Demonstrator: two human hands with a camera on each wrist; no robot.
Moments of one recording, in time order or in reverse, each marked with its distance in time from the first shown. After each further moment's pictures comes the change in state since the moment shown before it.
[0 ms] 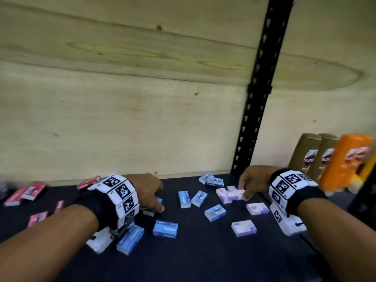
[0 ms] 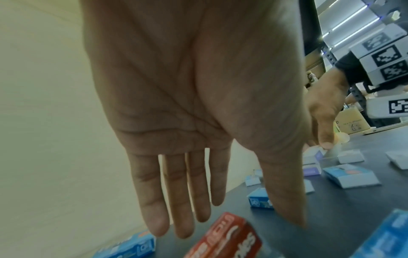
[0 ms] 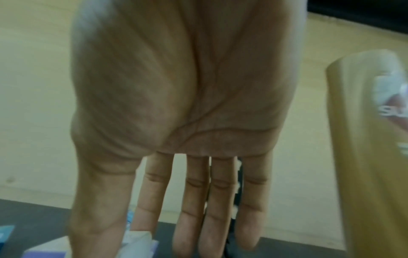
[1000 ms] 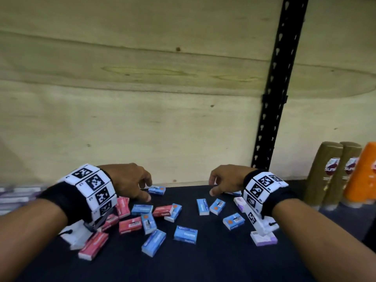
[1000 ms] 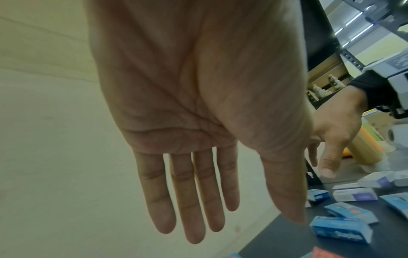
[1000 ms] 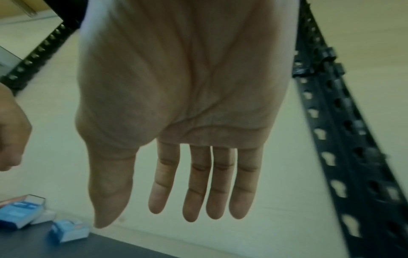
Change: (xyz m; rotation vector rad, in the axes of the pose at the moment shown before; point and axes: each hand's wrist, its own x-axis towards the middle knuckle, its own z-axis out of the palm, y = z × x) left_hand -0.067 -0.057 -0.037 -0.033 0.036 -0.105; right_hand 0.008 -0.113 -0.014 0.003 0.095 -0.200
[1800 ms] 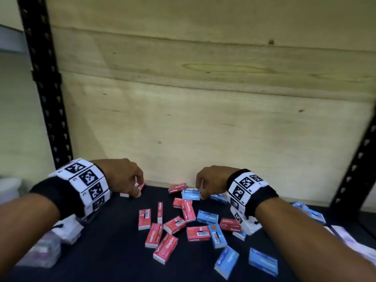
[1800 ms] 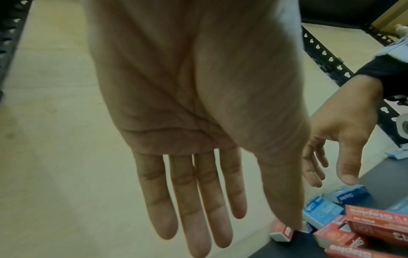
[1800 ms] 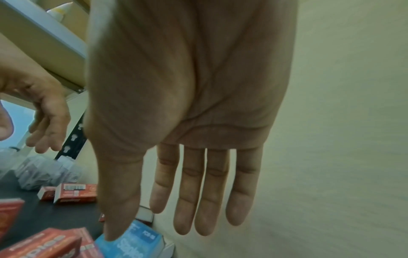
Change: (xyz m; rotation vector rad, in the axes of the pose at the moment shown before) left_hand -0.061 -0.159 0.019 -0.061 -0.048 -0.331; right_hand 0.104 -0.197 0.006 -0.154 -0.102 -0.320
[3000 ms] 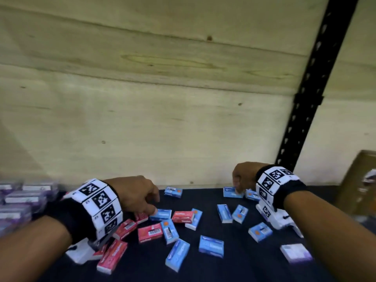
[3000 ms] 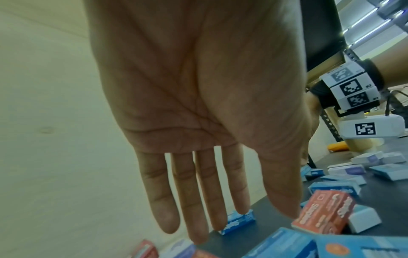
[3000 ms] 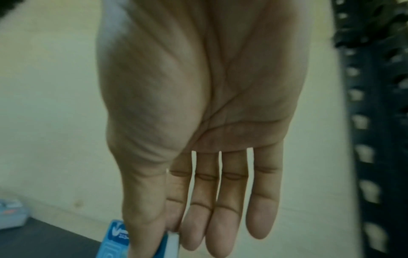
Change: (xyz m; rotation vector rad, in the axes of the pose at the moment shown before) left_hand 0.039 0.127 0.019 0.016 -0.005 0.391; right_hand -0.102 0.170 0.019 -0.053 -0.026 0.461
